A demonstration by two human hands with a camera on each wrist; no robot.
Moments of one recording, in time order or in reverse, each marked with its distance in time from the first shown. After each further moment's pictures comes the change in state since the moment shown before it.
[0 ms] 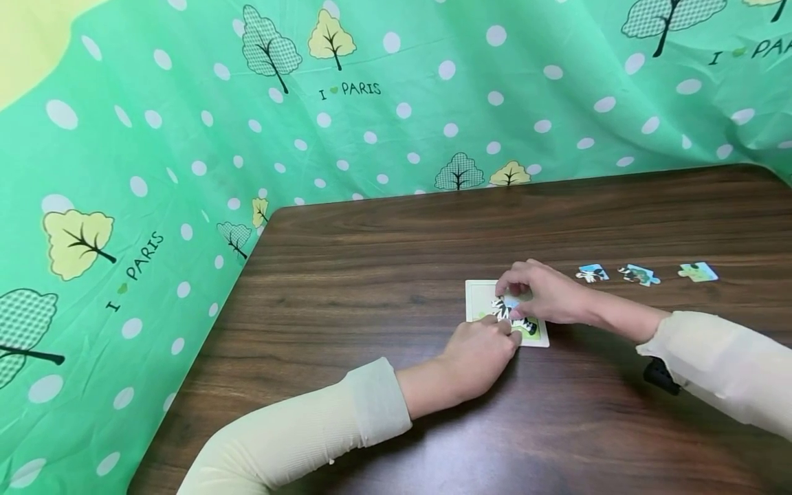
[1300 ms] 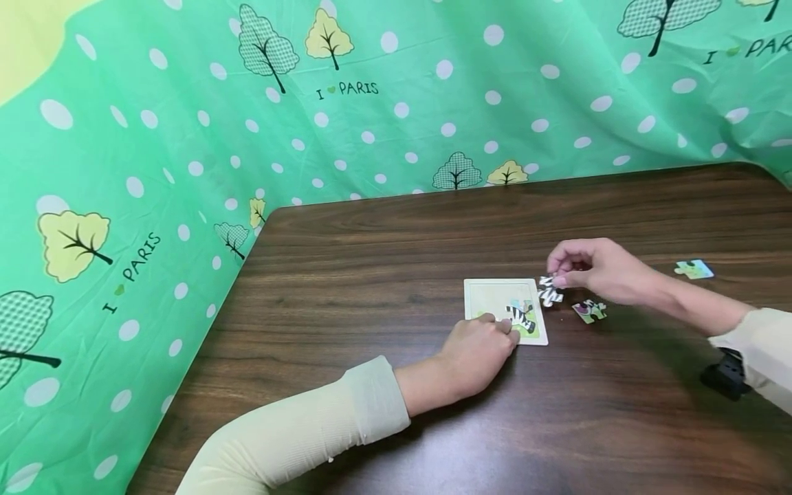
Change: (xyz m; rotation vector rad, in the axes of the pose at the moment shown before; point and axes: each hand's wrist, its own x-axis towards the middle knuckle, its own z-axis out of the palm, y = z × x) left_hand -0.001 -0.003 0.001 -0.042 0.007 0.013; right_hand -0.038 0.024 -0.046 0.182 0.145 0.192
